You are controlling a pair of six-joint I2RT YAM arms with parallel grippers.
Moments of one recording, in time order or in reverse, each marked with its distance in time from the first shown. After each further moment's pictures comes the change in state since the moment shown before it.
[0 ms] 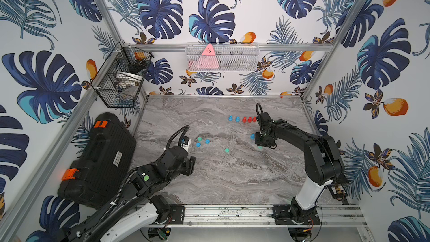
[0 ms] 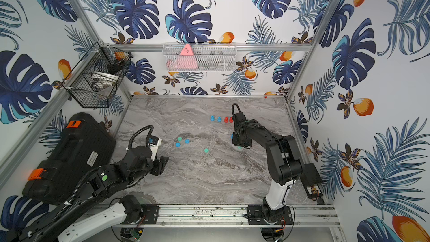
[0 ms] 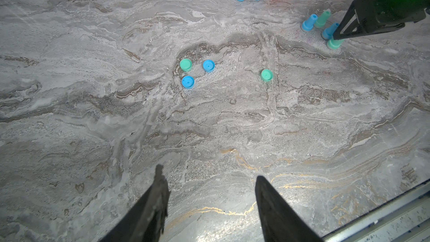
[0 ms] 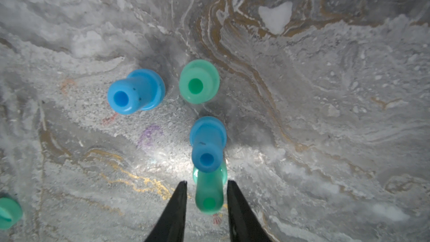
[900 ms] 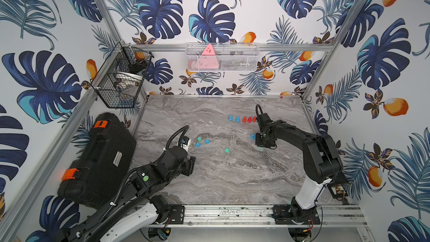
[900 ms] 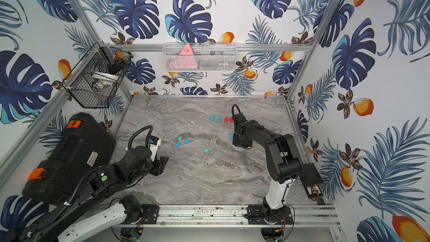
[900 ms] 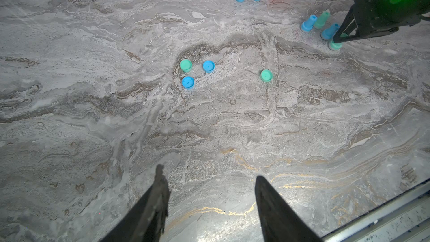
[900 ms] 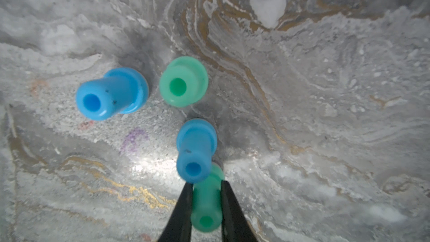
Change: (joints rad) left arm 0.000 -0.005 0.000 0.000 0.000 0.003; right arm -0.003 0.003 -0.011 -0.002 0.027 -0.001
